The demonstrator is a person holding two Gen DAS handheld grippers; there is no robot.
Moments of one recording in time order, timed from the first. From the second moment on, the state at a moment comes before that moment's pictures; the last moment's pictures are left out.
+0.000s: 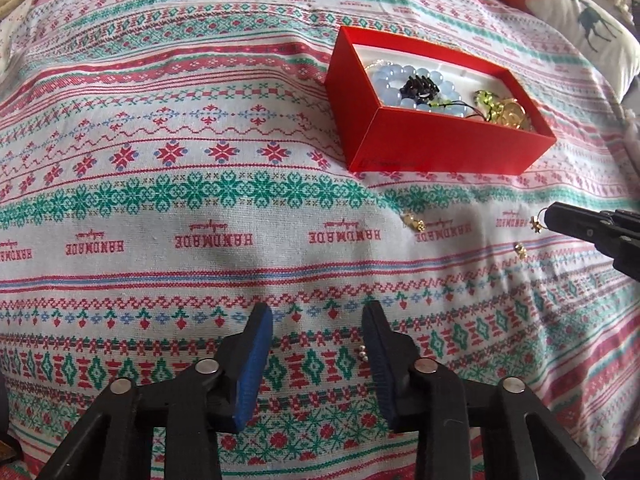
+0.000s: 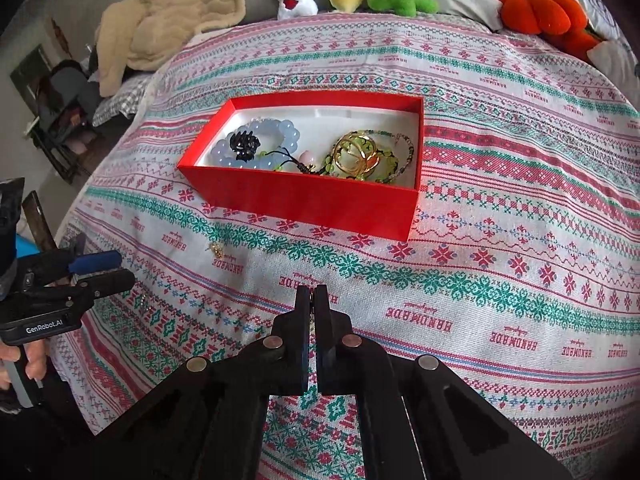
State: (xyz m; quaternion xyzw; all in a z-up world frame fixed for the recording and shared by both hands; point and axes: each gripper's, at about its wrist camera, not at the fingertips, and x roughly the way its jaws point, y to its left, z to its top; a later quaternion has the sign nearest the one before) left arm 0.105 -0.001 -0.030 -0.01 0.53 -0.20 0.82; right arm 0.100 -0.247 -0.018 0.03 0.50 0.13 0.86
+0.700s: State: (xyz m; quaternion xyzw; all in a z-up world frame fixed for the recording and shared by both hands) left arm 0.083 -0.058 -0.049 0.12 0.55 -0.24 0.79; right arm 0.084 -0.263 -0.005 0.04 0.50 0.13 0.85
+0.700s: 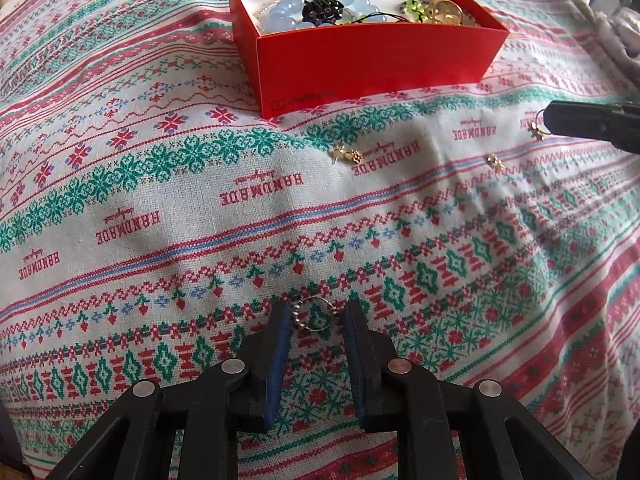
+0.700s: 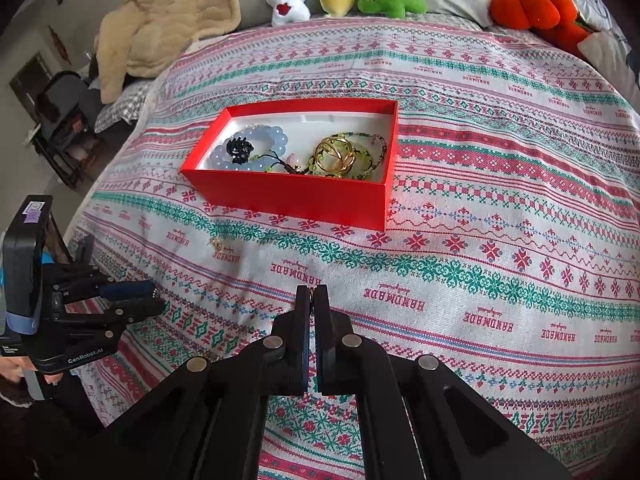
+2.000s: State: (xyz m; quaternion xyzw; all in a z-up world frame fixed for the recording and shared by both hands) left arm 0.082 -0.049 -0.051 0.15 0.53 -0.23 0.80; right arm 0.084 -0.245 0.006 0.04 0.50 0.15 0.85
